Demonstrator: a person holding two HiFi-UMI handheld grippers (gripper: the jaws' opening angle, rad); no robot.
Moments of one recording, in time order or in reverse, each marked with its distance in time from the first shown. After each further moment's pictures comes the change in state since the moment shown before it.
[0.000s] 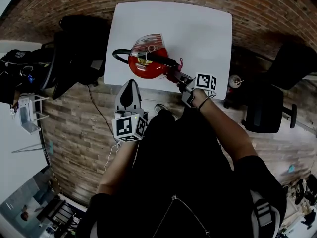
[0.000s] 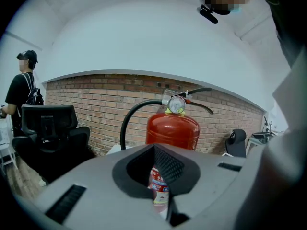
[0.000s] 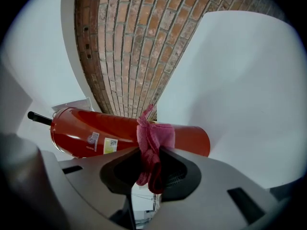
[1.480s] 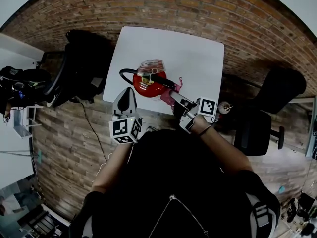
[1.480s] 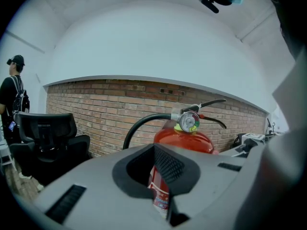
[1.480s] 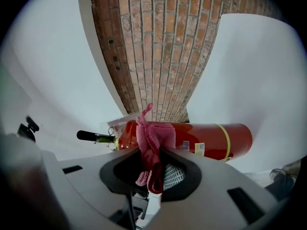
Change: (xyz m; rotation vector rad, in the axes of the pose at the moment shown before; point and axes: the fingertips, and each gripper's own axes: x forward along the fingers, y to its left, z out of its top) left arm 0.018 0.013 0.039 -0.002 -0.058 0.018; right arm -0.050 0.157 0.018 0.020 -0.046 0.290
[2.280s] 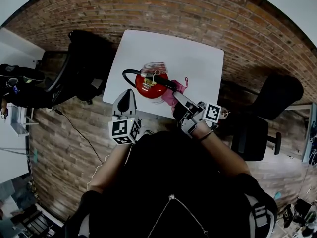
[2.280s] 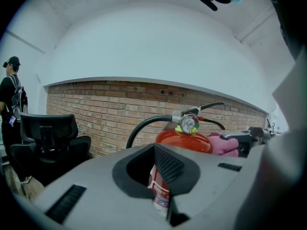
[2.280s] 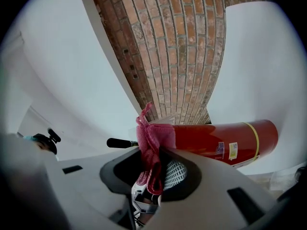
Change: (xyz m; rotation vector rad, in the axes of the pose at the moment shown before) left arm -0.009 0.005 0.003 -0.001 -0.011 -0.004; right arm -0.006 0.063 0.009 0.016 -0.076 0.228
